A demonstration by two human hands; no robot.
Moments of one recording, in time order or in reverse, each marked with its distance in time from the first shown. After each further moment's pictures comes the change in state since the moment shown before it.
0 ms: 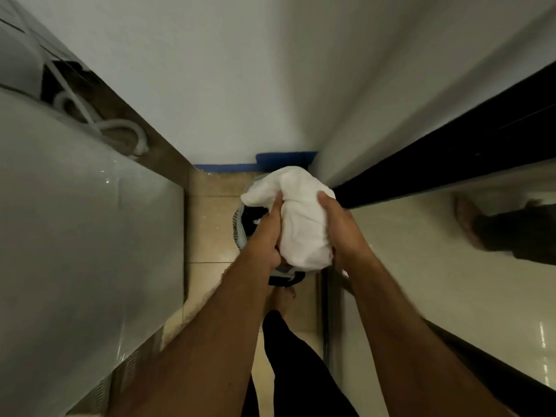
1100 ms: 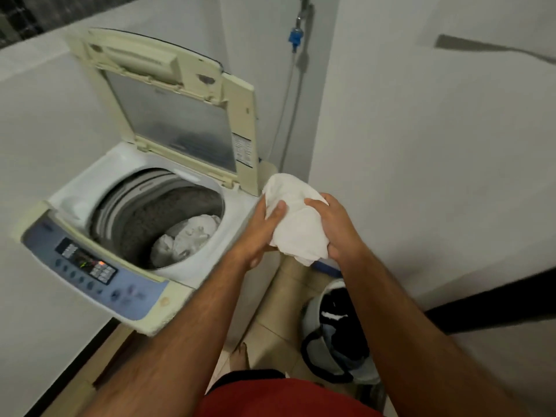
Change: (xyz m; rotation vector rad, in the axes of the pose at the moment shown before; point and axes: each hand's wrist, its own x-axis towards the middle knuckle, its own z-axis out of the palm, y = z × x) left_hand -0.166 0.175 -0.317 -0.221 -0.313 0.594; right_hand -0.284 -0.130 0.195 -0.202 -0.553 -0.641
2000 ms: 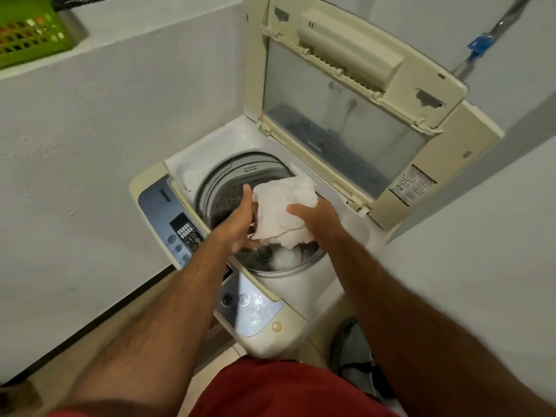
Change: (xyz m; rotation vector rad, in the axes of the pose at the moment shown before) left_hand -0.004 0.022 -0.326 -0.195 0.324 -0.405; right_hand 0.073 0.030 0.319 -0.570 -0.341 0.007
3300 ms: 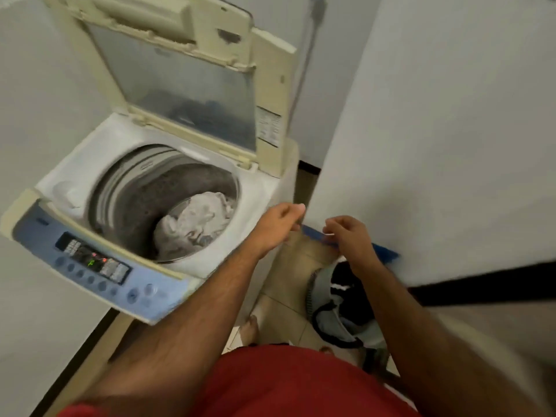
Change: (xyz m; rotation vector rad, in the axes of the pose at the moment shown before) left_hand -0.015 -0.092 0.233 0.570 -0.249 0.268; right_hand -0.141 0.180 -0.176 0.321 0.391 0.165
